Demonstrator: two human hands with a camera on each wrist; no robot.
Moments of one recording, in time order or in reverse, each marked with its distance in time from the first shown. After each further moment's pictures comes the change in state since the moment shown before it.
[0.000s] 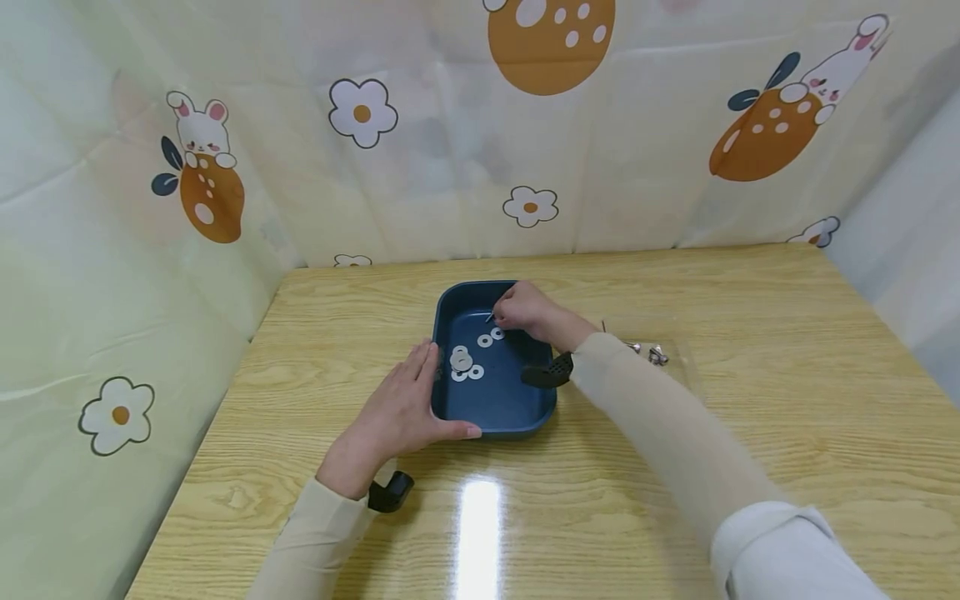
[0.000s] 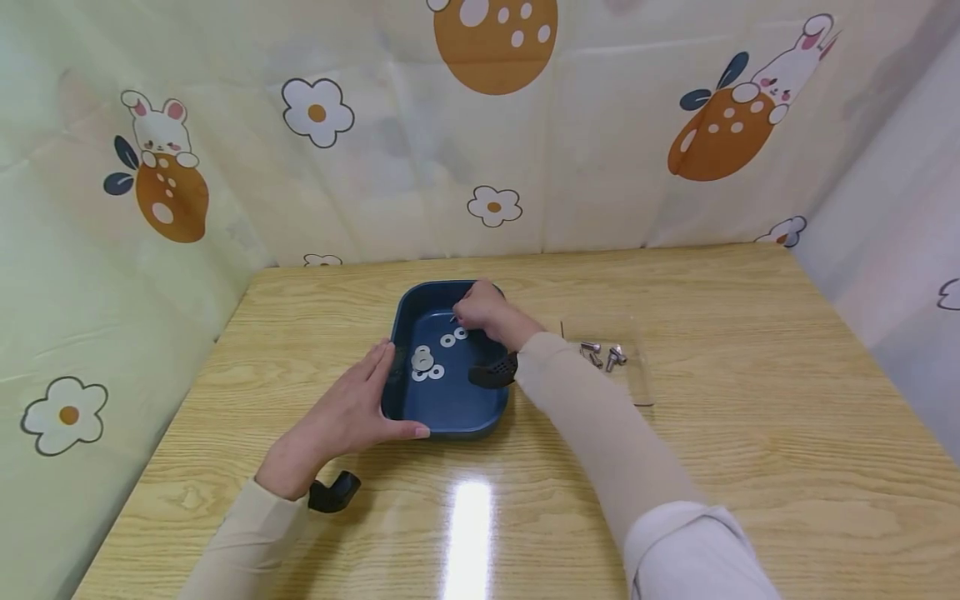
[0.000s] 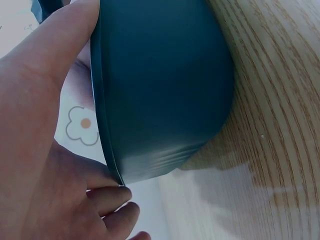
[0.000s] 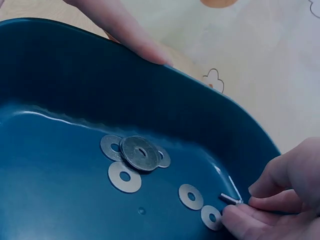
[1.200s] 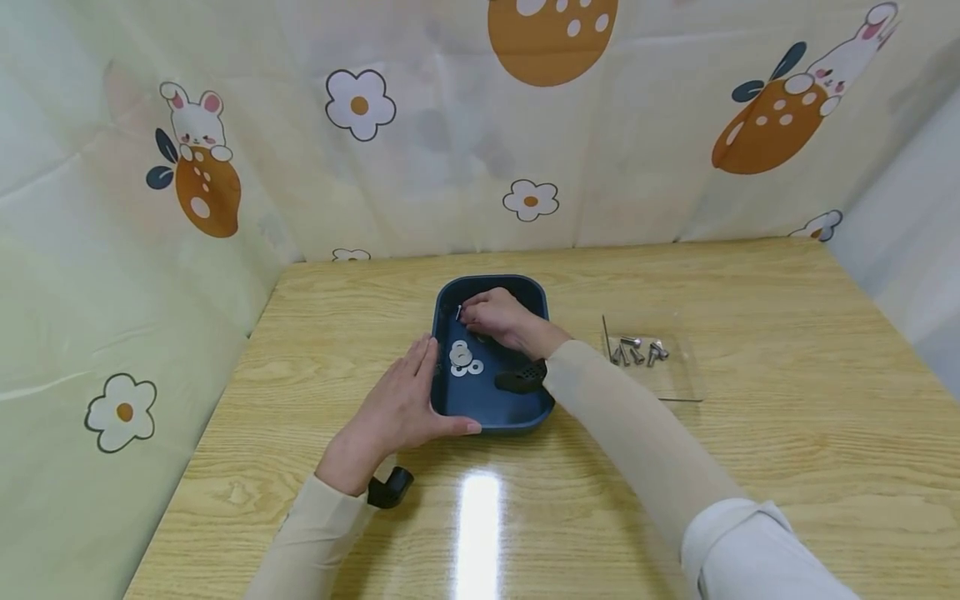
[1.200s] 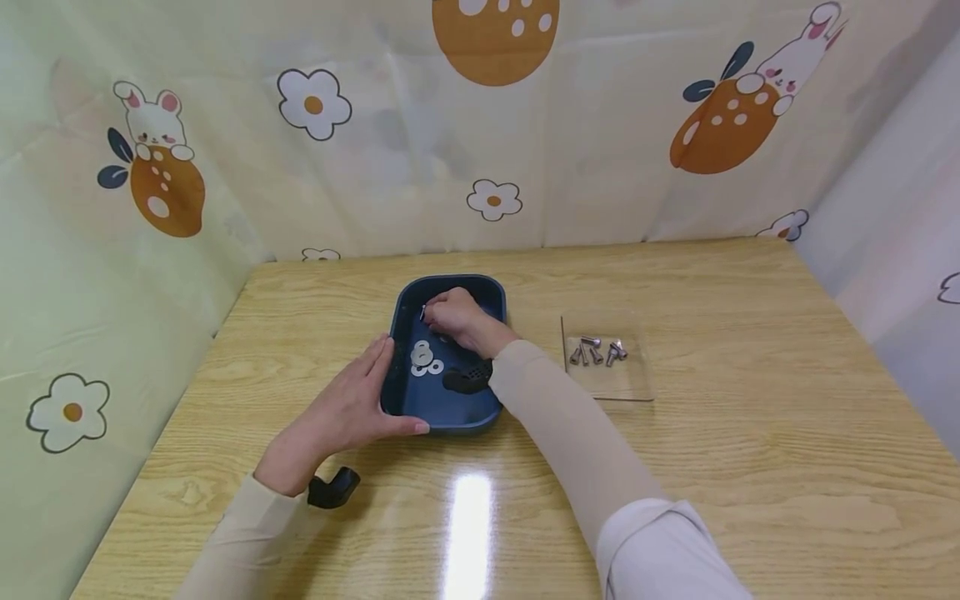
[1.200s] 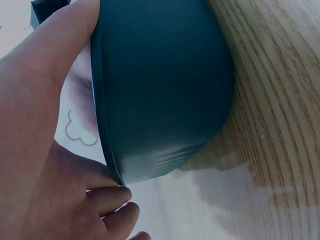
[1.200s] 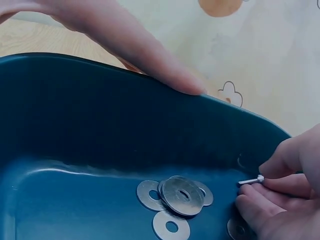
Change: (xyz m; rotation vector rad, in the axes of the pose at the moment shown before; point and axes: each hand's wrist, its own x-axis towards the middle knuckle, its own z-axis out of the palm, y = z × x) left_hand 0.003 -0.004 0.001 0.004 -0.016 0.009; right_hand 0.012 0.000 0.037 0.293 -0.121 0.016
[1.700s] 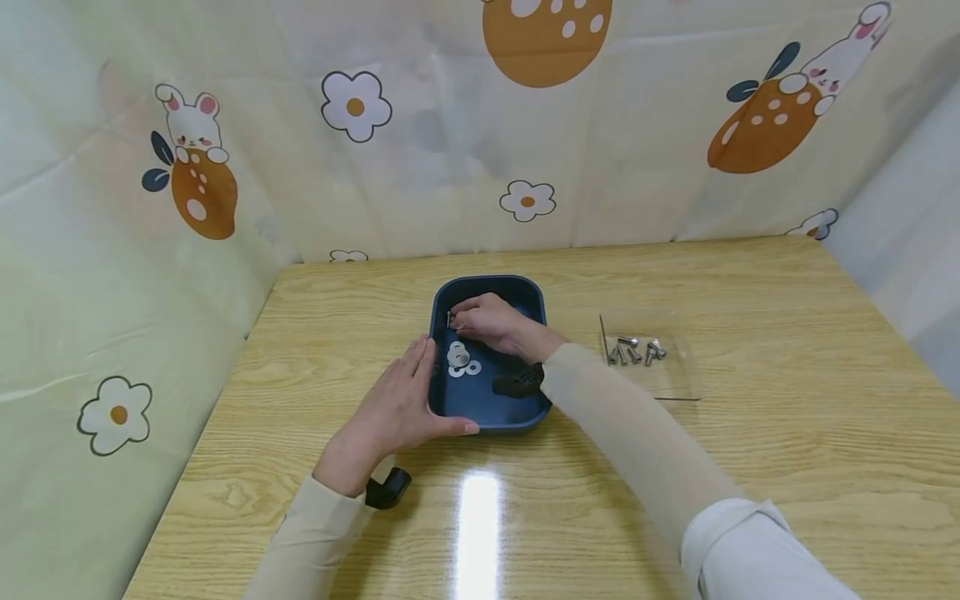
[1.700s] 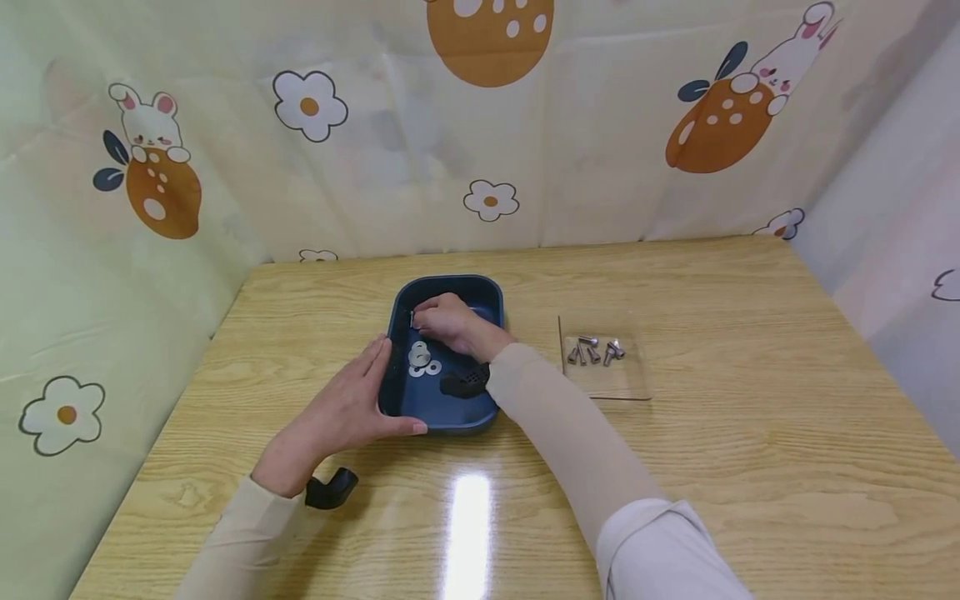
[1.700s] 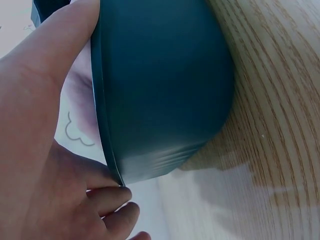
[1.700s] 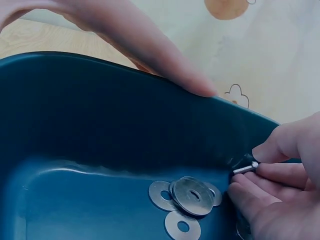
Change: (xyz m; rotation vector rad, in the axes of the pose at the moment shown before) left_hand -0.002 0.003 -0.002 0.003 0.009 0.005; right_hand 0.000 0.005 0.006 0.034 -0.063 -0.001
